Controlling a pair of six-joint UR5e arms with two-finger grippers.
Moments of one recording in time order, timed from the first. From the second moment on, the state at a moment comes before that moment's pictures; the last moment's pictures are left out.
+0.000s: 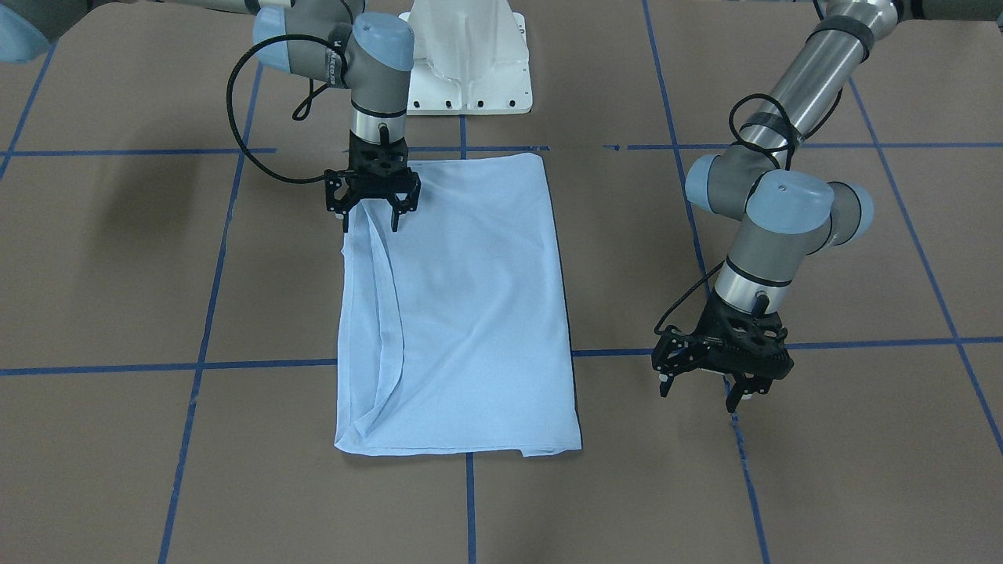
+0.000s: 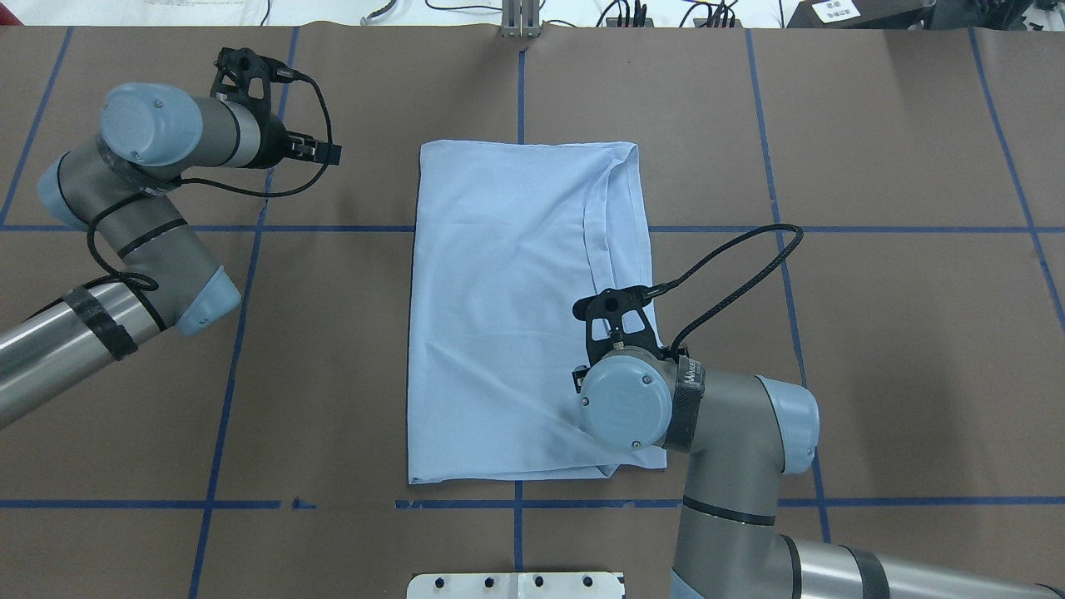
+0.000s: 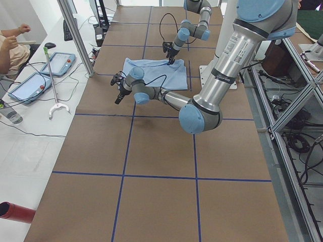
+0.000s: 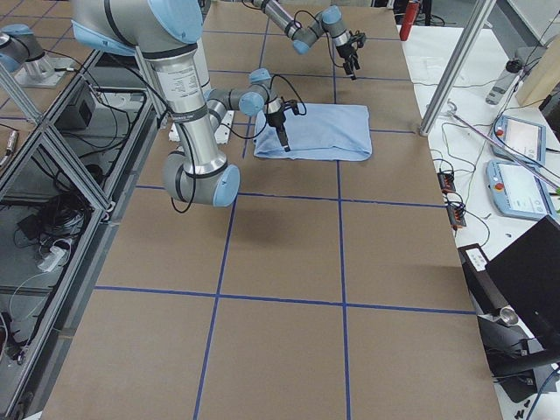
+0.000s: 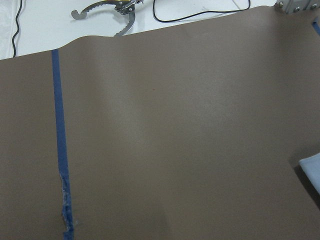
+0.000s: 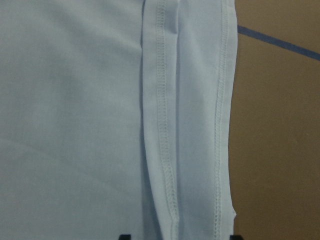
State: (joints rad) left arm -0.84 -2.10 -1.28 -2.39 -1.73 -0.80; right arm 0.29 -1.05 1.79 -1.68 1.36 1.17
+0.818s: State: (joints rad) left arm -0.84 -2.10 -1.28 -2.39 -1.73 -0.80; right arm 0.29 -1.05 1.81 -1.68 1.36 1.19
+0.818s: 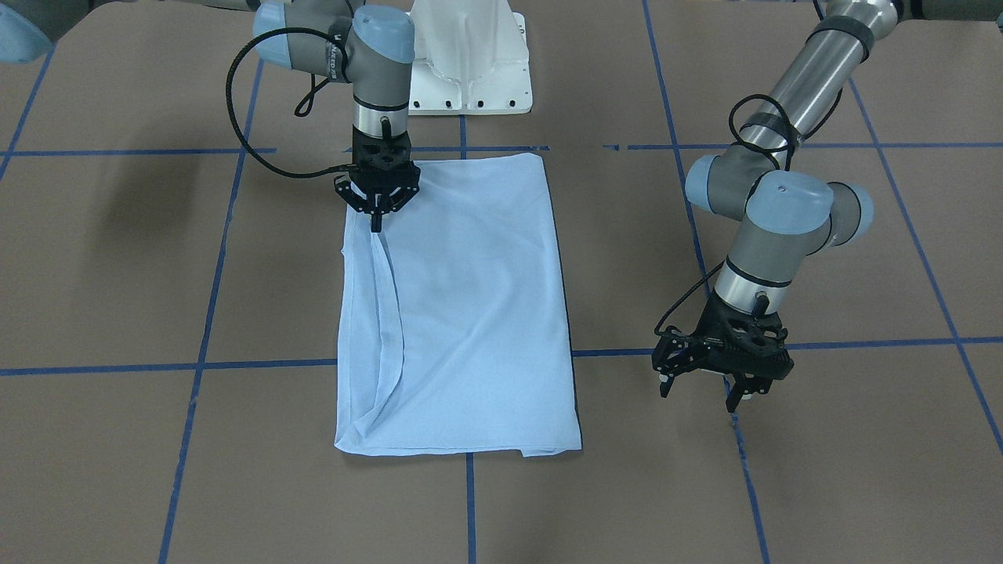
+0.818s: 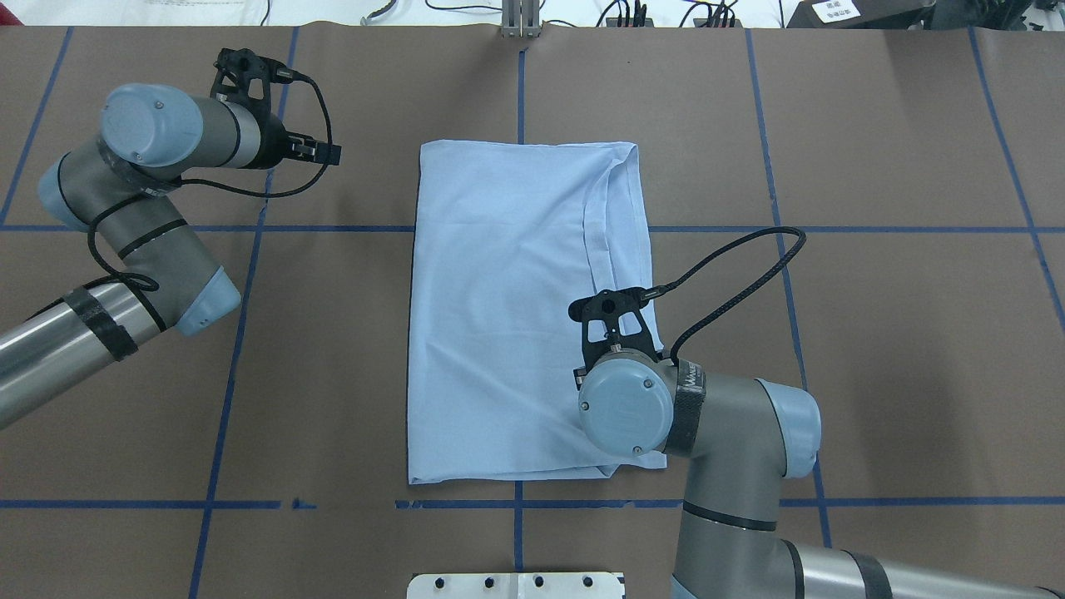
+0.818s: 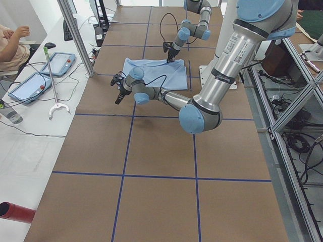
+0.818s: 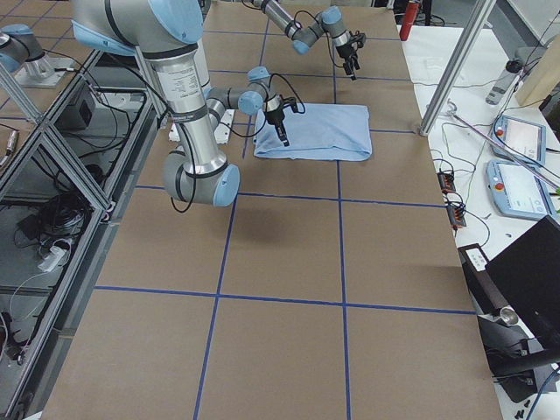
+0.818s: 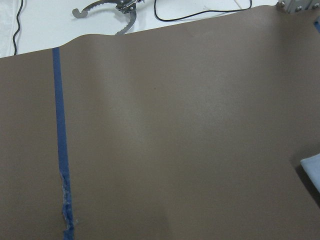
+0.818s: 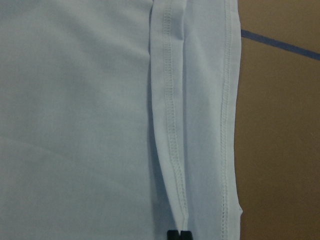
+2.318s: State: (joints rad) left arm -0.83 -2.09 -1.31 -2.39 -1.73 -0.82; right arm 0.28 -1.16 1.99 -1.68 1.37 1.37
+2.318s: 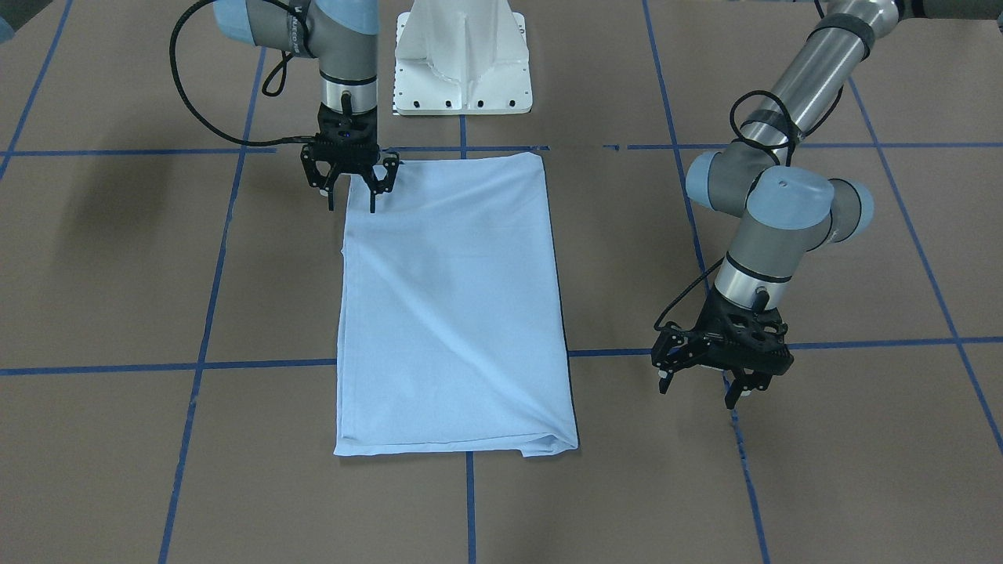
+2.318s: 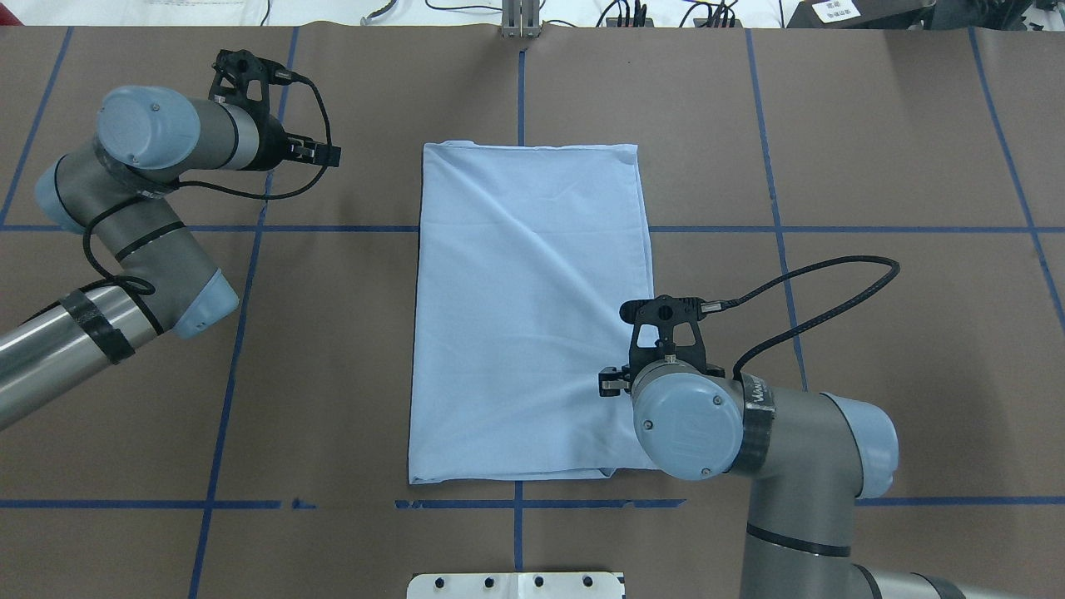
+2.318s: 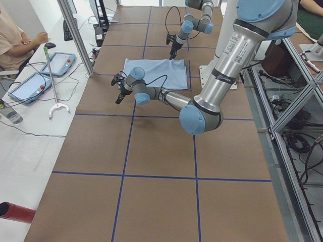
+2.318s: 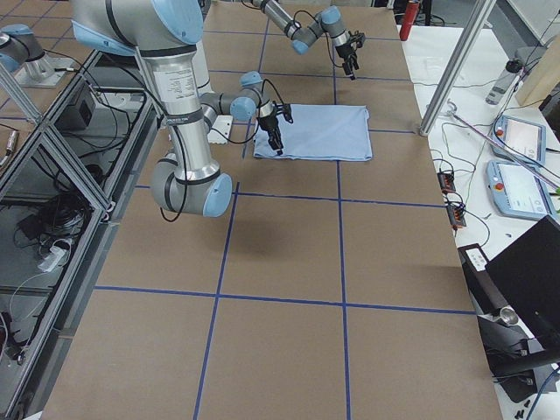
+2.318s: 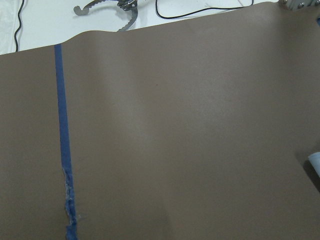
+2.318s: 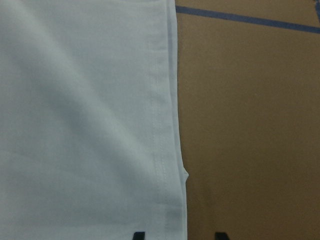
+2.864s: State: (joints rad) left arm -0.75 -1.87 -1.64 -2.38 -1.86 -1.03; right arm 0.27 -1.21 2.16 -1.60 1.41 1.63
